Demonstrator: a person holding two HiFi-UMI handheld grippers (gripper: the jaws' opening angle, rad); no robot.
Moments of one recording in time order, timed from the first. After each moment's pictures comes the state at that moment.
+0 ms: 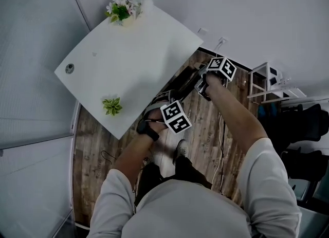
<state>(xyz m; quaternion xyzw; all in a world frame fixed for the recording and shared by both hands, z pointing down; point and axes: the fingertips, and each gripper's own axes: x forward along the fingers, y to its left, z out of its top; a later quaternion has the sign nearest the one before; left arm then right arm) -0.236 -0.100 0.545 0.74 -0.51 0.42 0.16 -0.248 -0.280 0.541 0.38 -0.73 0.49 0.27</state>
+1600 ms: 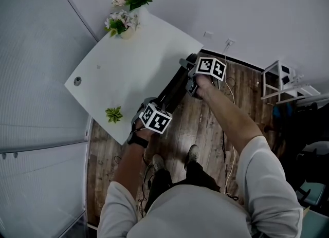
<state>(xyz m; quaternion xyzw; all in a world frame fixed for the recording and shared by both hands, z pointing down) -0.297 -0.080 0.554 0.61 -0.62 0.39 0.30 -0.307 -0.291 0.507 0.20 -0.83 0.48 0.18</state>
